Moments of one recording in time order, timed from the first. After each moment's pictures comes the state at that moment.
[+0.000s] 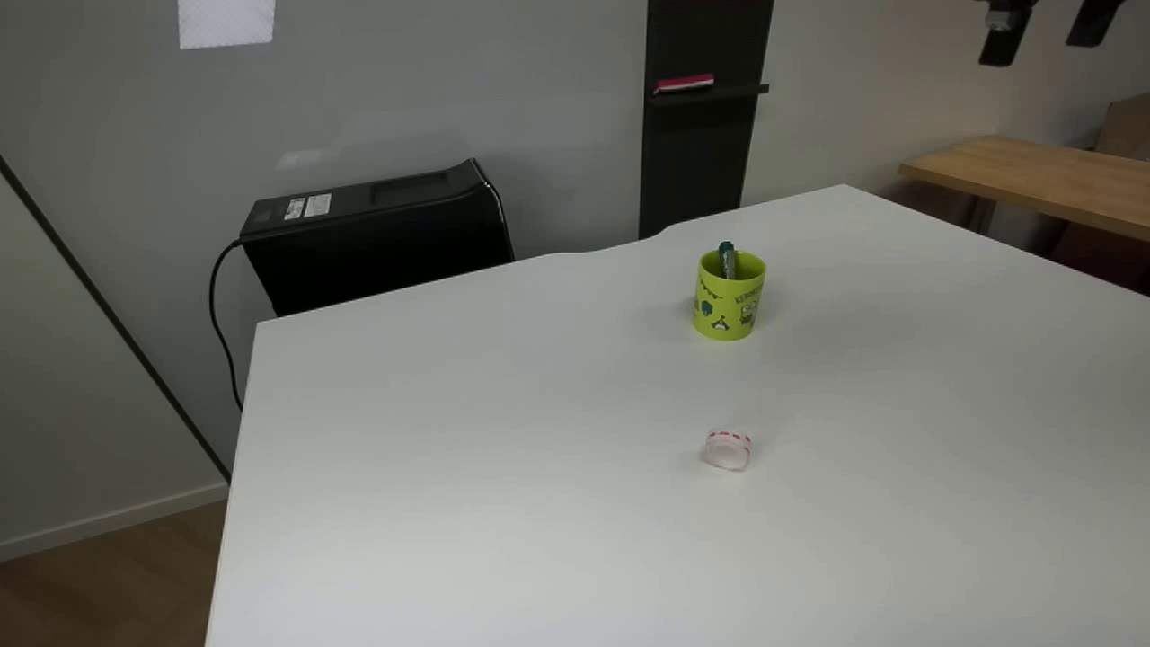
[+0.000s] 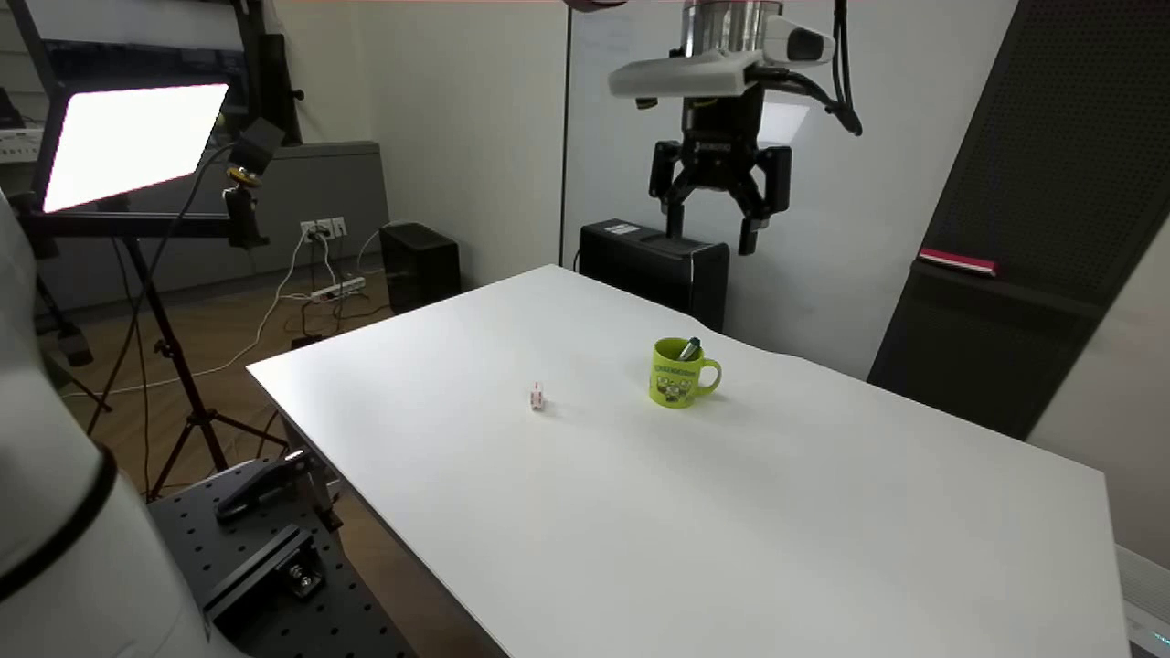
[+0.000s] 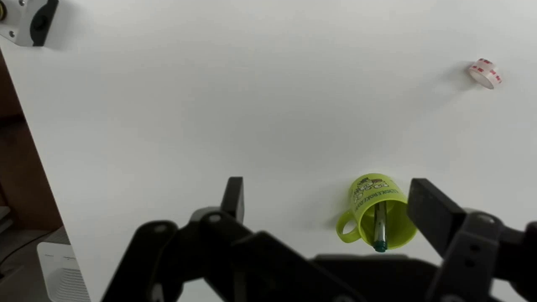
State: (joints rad) arm -0.07 0.01 -0.01 -2.08 -0.10 2.10 0.06
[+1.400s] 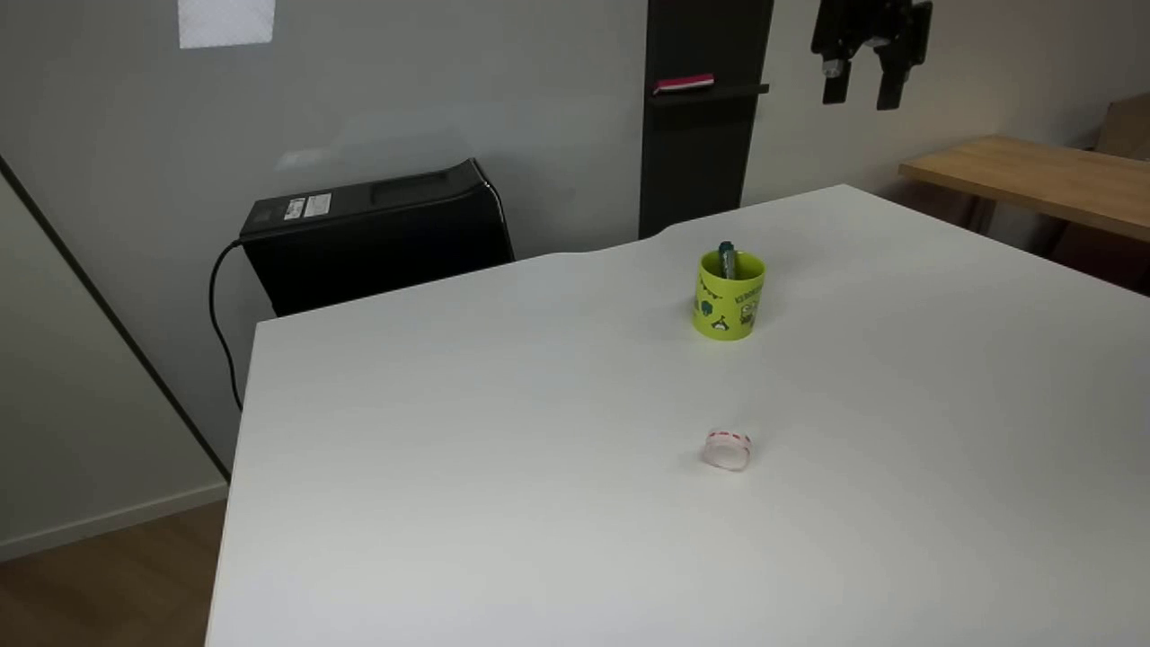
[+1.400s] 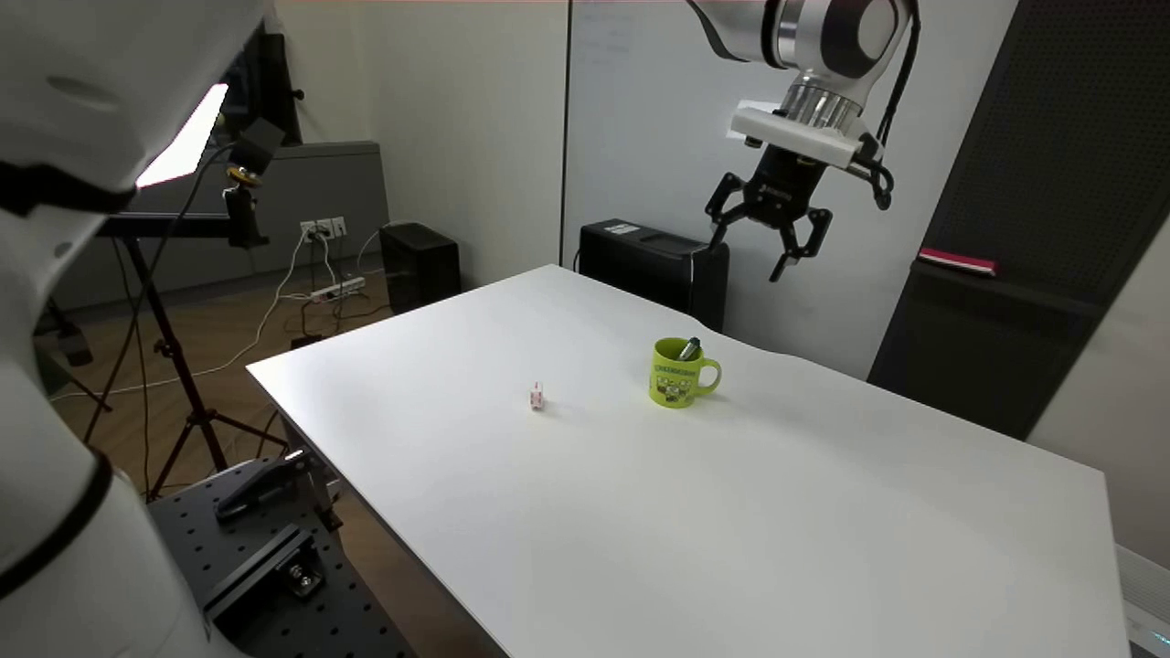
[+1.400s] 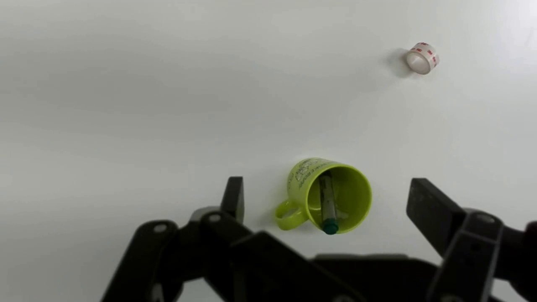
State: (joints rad) arm -0.13 0.73 0.01 -1.13 0.12 1.60 -0.21
